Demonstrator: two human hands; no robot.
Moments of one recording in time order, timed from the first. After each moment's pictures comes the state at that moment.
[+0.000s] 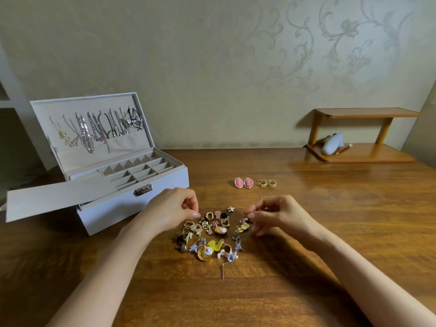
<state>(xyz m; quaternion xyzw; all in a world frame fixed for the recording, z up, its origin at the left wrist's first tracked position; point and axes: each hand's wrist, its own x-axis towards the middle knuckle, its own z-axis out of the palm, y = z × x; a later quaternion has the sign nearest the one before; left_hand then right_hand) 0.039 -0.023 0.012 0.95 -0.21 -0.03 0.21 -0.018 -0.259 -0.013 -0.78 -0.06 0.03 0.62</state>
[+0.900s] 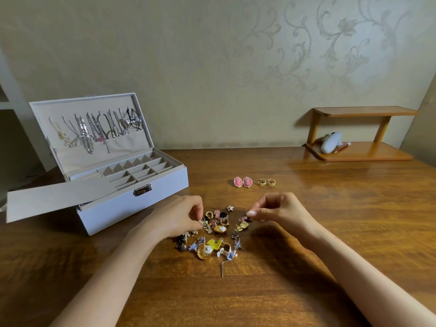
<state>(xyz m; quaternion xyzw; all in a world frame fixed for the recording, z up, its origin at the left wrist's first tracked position) 0.041 -0.027 0.001 0.96 -0.25 -0.04 0.15 -0.018 -0.257 -0.012 -0.79 -0.03 -0.03 0.61</state>
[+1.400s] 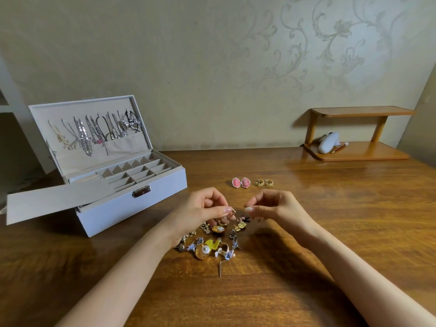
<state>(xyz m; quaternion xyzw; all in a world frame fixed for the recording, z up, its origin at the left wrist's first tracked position) 0.020 -0.057 0.006 0.79 -0.25 -0.15 0.54 -0.018 -0.260 -0.014 -0.77 -0.07 -0.05 0.63</state>
